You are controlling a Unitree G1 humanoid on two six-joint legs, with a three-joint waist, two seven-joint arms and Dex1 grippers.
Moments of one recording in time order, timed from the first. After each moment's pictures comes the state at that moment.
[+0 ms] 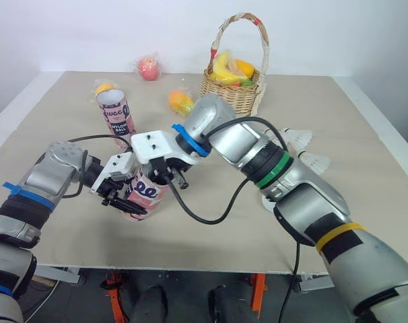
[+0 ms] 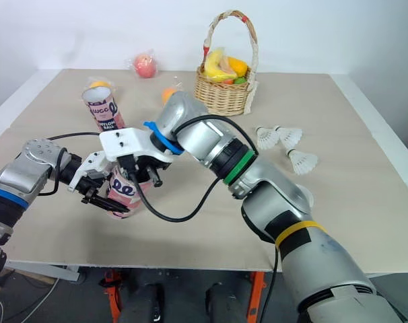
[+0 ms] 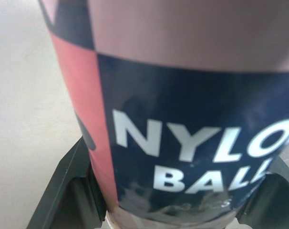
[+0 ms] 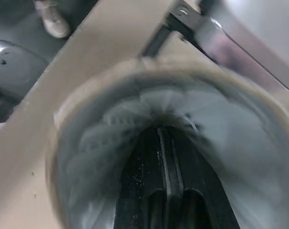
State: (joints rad) left arm -0.80 0.89 -0.44 0.42 -0.35 0.13 -1.62; right arm -1.39 -0.17 0.70 0.46 0.01 0.43 1.48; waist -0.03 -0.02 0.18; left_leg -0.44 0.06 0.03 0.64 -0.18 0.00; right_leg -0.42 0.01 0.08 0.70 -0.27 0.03
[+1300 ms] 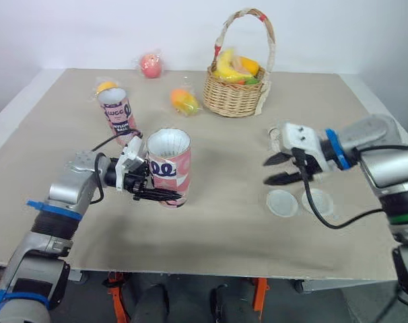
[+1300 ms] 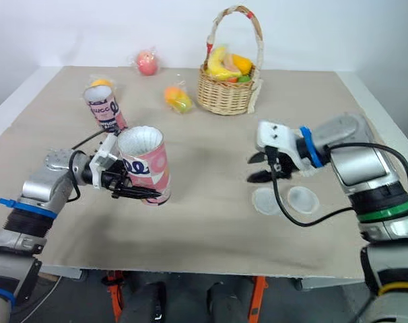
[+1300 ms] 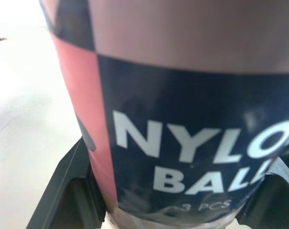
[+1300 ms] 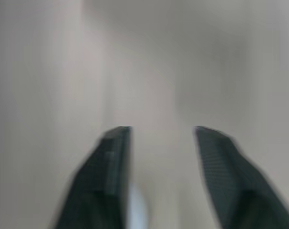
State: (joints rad) left arm -0.63 0.53 -0.16 0.27 -0.50 0.23 -1.46; right arm -0.81 -1.00 0.29 0.13 0.06 0.47 1.47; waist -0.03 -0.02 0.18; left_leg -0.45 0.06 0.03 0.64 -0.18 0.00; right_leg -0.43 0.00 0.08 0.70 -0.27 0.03
